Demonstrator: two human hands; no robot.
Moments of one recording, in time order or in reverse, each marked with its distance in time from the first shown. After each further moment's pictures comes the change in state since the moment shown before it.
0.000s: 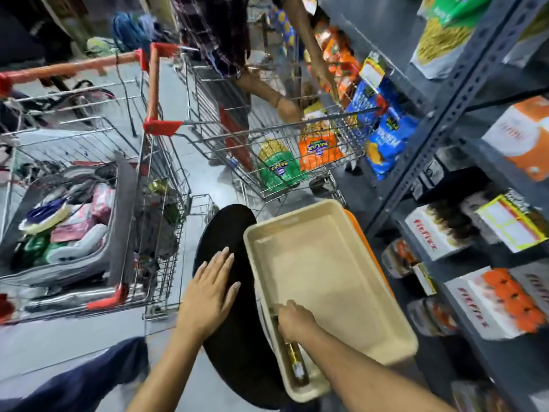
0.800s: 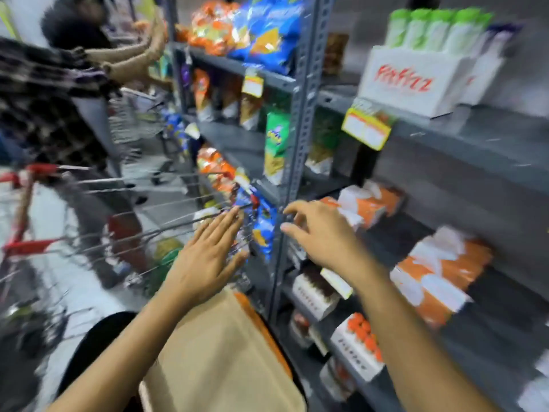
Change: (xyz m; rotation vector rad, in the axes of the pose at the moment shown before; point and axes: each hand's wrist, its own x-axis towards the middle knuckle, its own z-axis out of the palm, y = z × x) left_hand 0.135 0.250 -0.192 -0.110 0.328 0.632; right_hand -0.324 0.084 -0.319 0.090 1.088 0.042
